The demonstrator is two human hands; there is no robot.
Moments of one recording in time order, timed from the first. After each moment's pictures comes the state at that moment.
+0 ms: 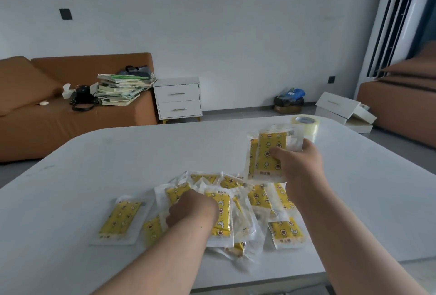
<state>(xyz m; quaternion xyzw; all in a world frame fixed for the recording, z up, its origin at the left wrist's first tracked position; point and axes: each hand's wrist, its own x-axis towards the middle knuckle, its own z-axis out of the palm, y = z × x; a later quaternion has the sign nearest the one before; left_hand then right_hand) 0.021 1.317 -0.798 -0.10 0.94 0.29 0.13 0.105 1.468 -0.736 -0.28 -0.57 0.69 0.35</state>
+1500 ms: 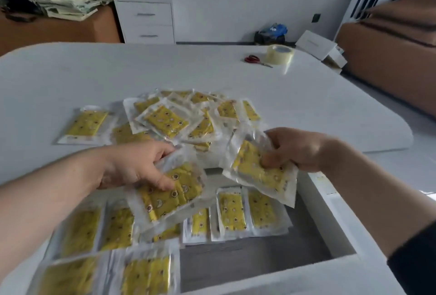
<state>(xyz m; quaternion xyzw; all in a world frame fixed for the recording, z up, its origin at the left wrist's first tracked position) 0.088 1.211 -0.797 0.25 0.74 0.41 0.47 0.220 1.497 -0.797 -0.06 -0.71 0.66 -0.23</state>
